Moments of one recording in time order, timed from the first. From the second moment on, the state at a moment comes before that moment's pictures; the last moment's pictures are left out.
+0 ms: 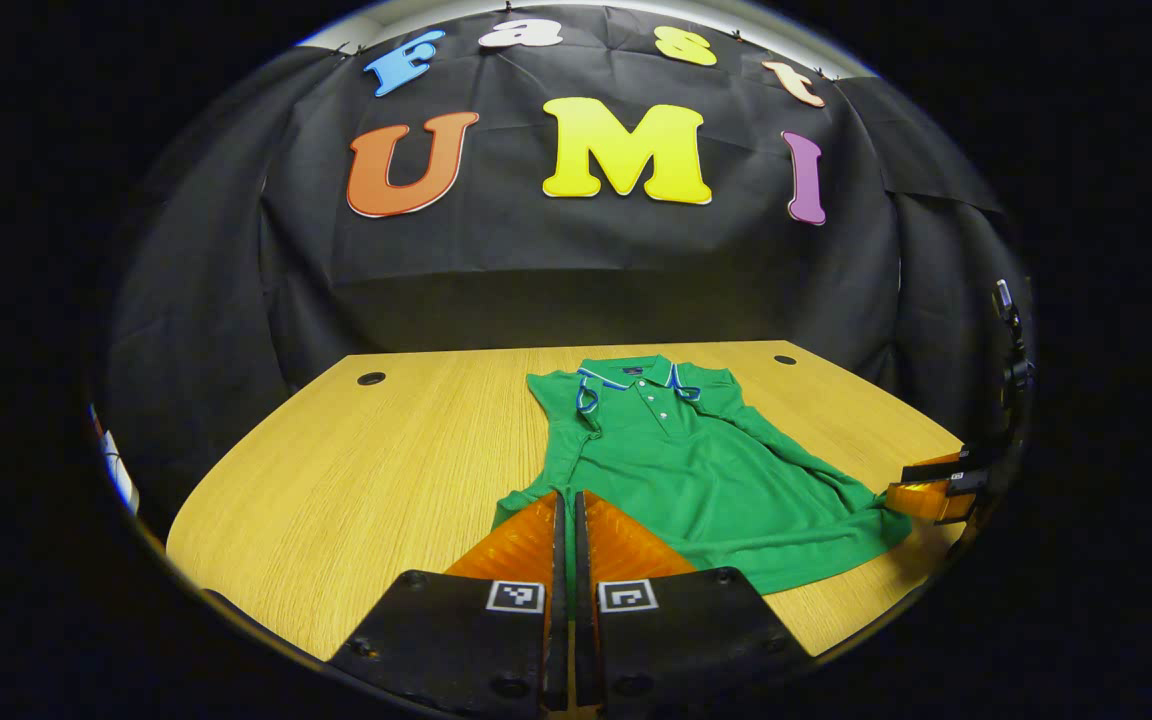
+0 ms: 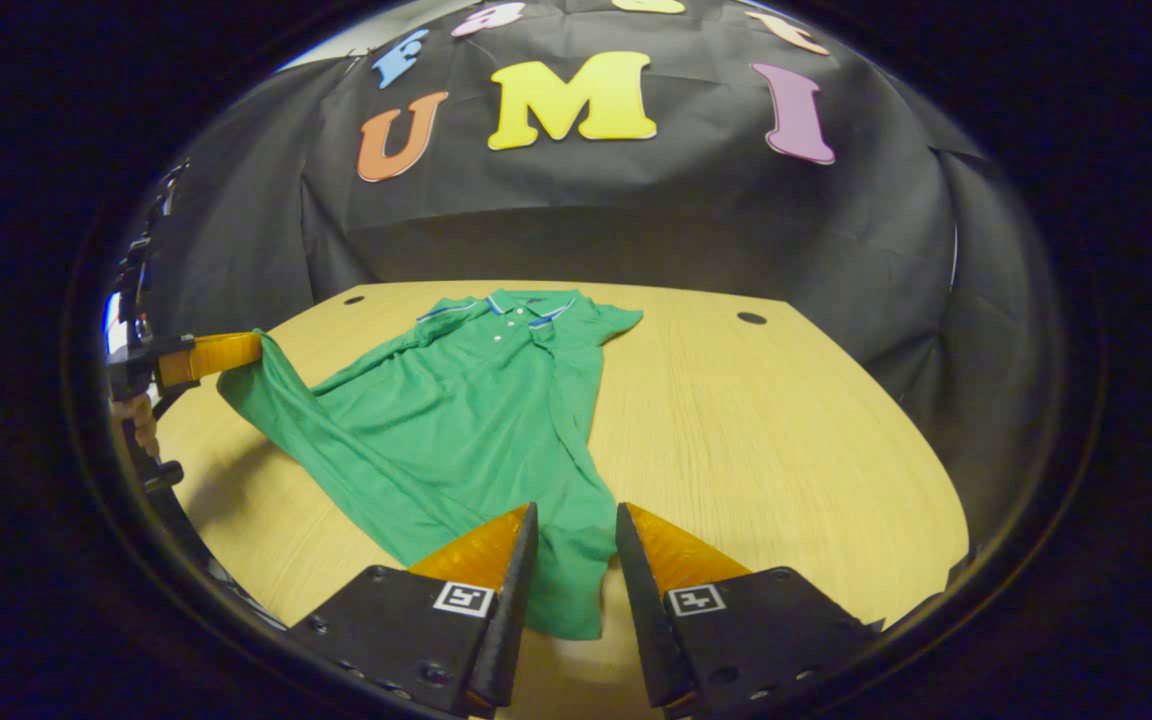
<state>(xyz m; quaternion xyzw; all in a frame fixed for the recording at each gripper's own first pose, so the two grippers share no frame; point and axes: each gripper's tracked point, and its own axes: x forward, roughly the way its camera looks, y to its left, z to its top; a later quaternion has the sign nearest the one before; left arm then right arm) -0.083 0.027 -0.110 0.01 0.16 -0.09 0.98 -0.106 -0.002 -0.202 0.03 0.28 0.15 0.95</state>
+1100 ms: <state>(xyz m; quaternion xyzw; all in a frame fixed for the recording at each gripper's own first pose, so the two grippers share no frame) -0.083 0.038 -0.077 -0.01 0.09 -0.07 0.99 -0.081 -0.007 -0.146 0.10 0.23 0.16 0.95</state>
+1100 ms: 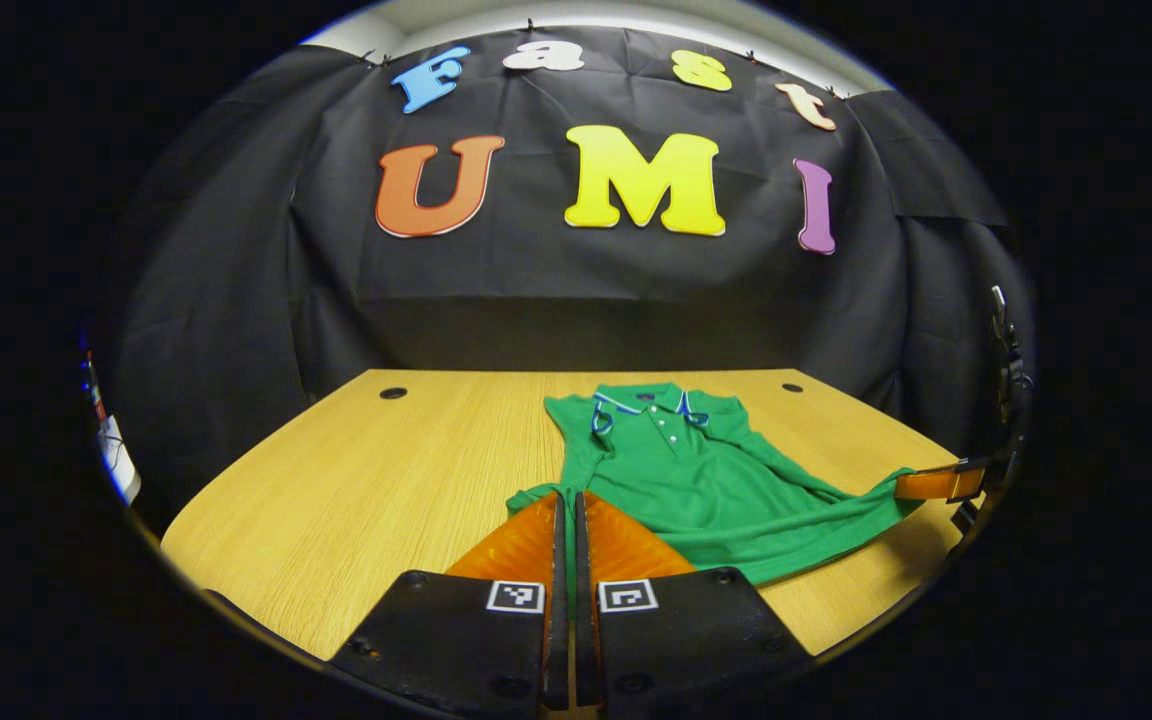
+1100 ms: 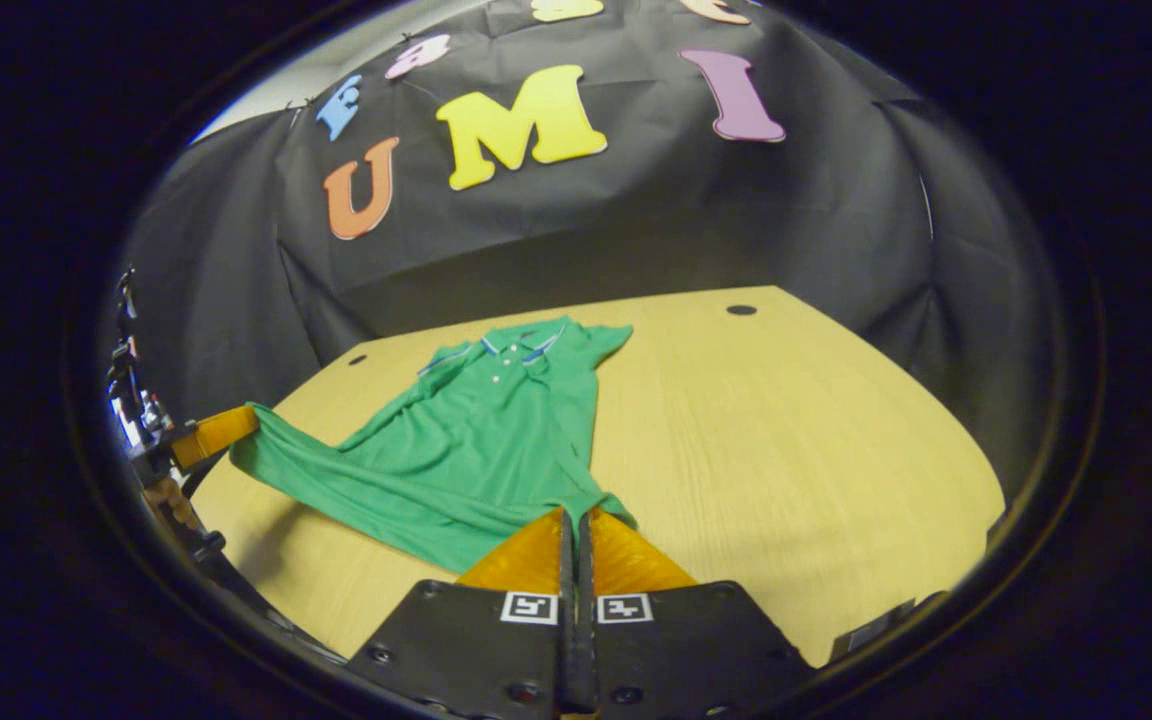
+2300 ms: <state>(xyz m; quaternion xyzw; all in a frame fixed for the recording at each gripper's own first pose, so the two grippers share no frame) 0.234 0.024 -0.056 0.03 0.02 -0.06 1.00 0.272 0.038 -0.051 0.01 0.08 0.10 0.99</state>
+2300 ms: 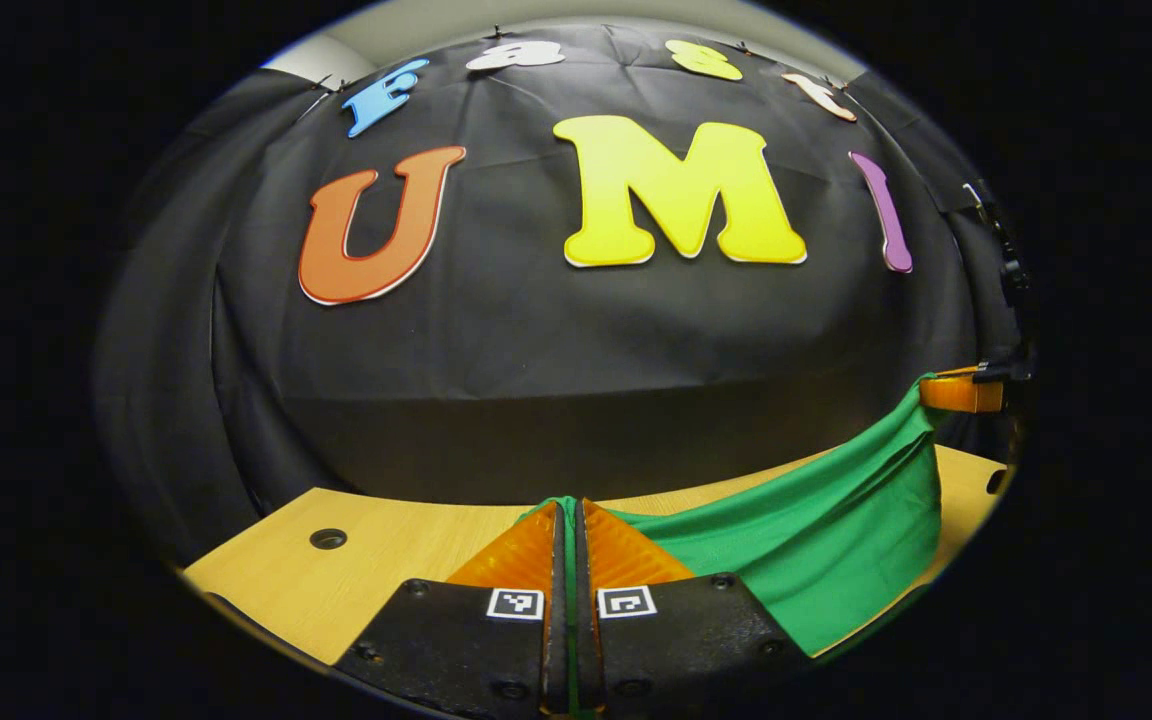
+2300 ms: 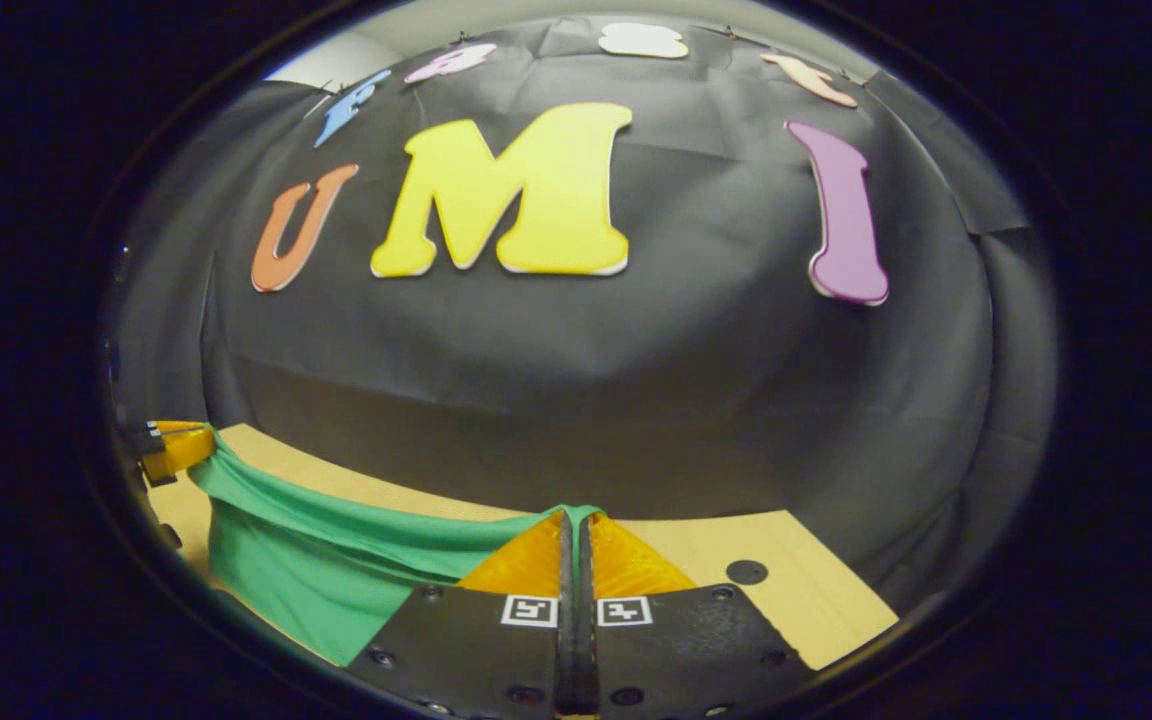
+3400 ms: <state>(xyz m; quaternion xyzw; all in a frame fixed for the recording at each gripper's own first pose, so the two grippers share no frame) 0.163 0.066 -0.078 -0.01 0.04 0.01 1.00 0.191 0.050 -0.061 0.01 0.06 0.08 0.99</state>
